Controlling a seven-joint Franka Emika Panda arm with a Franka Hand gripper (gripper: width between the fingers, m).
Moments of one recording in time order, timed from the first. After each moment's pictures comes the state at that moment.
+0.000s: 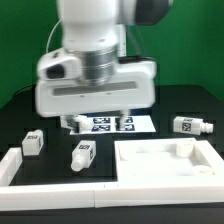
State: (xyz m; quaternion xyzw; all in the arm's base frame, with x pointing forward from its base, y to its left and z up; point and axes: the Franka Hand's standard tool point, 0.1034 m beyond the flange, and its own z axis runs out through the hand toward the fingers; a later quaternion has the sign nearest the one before) arm 0.521 -0.086 0.069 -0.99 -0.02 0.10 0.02
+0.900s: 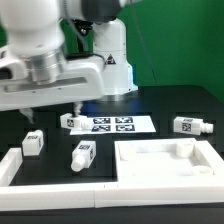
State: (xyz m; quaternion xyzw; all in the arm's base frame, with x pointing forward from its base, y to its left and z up) arm 0.488 -0.175 0.083 -0.96 -0.02 0.28 0.02
